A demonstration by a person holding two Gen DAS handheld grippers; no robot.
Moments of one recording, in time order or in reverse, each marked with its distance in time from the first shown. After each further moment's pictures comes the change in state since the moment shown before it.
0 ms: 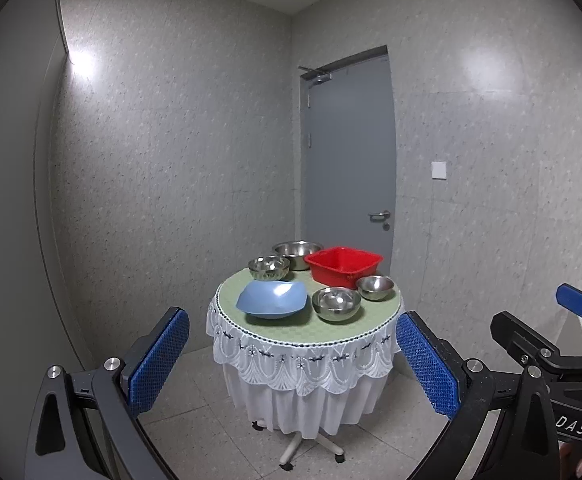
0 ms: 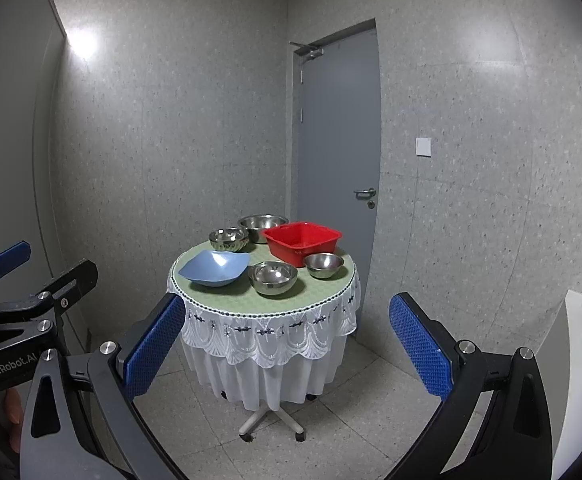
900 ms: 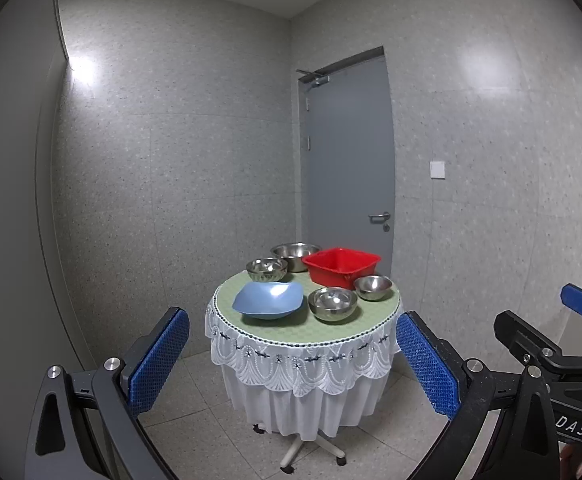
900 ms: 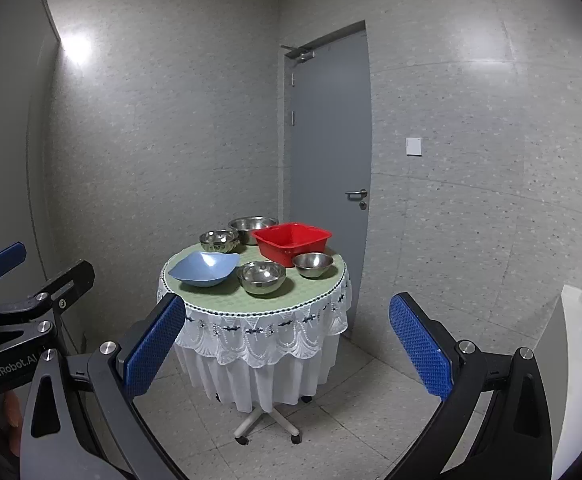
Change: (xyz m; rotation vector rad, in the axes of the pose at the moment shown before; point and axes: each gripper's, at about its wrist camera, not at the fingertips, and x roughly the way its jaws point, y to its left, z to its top) left arm 0.005 -0.012 -0.019 0.016 -0.023 0.001; right arm 0.002 -0.008 -0.019 0.014 -0.022 -0.036
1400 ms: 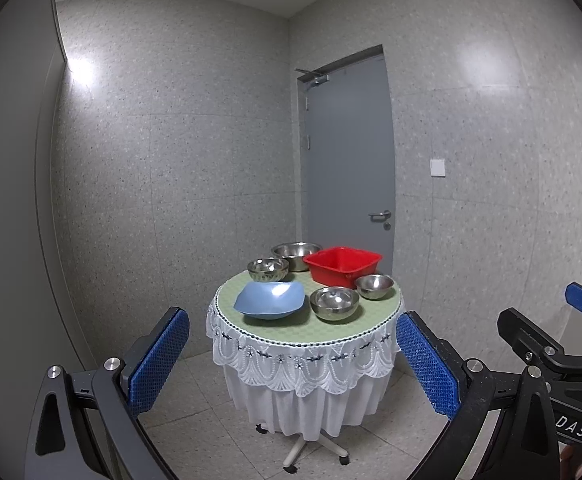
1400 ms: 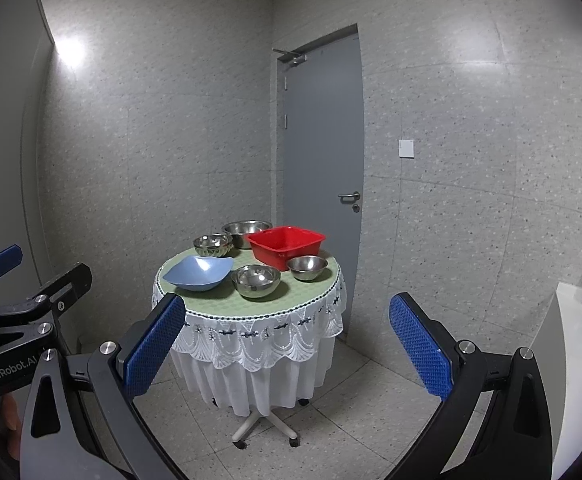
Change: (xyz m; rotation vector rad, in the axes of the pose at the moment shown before) left arm 0.000 -0.002 -0.002 0.011 -0.002 0.005; right arm -0.002 -0.001 -0.003 0.007 -0.012 -0.020
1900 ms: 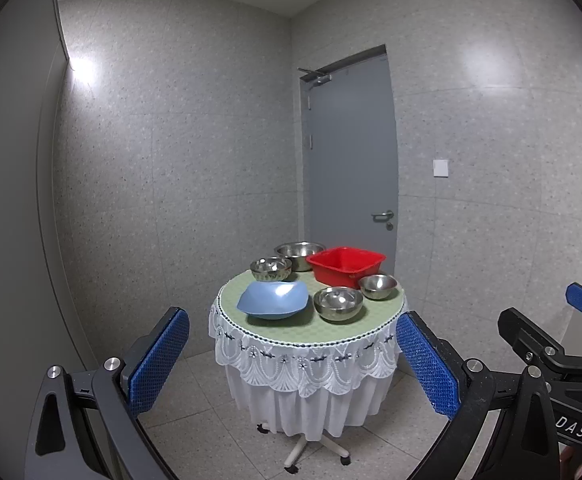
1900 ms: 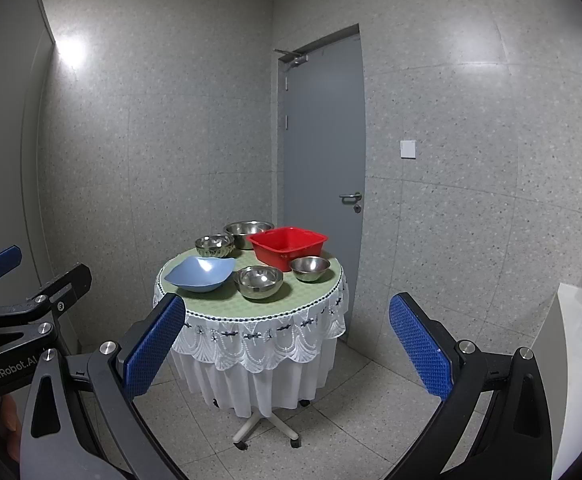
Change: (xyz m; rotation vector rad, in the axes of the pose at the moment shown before) left arm 0.003 0.000 -0.001 -0.005 0.002 0.007; right arm 0.003 0.005 0.002 -0.001 -0.004 0.000
